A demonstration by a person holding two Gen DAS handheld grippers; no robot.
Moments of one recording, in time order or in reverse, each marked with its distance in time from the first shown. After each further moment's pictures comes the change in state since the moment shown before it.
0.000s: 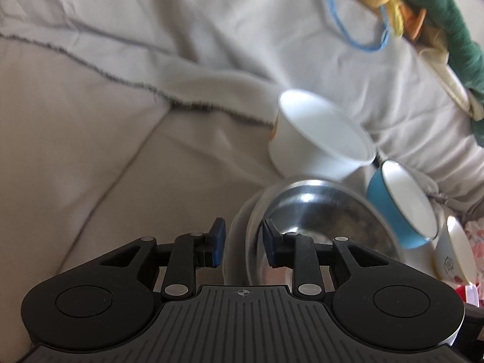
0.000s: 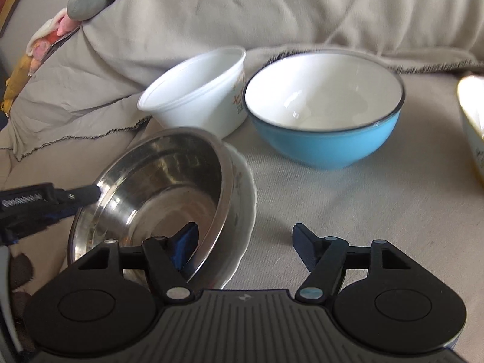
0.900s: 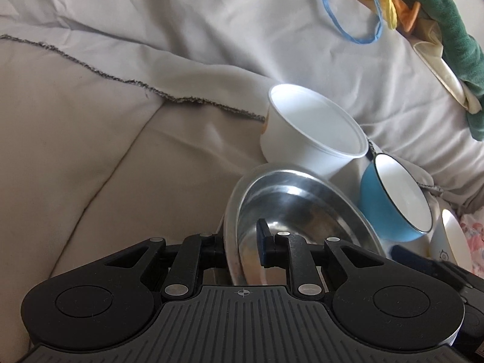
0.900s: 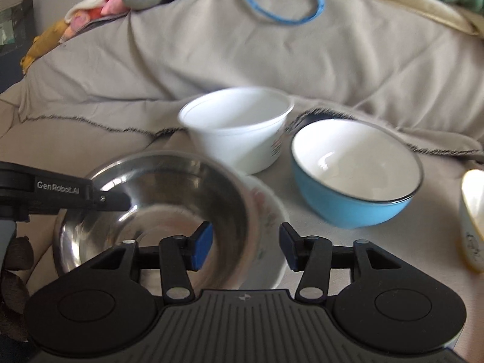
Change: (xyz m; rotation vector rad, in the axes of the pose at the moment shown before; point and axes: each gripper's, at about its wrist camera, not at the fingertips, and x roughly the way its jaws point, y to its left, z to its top) left arm -0.006 -0.005 0.001 0.018 0.011 -0.008; right arm -0.016 0.047 -0.004 -0.266 -0.167 -0.104
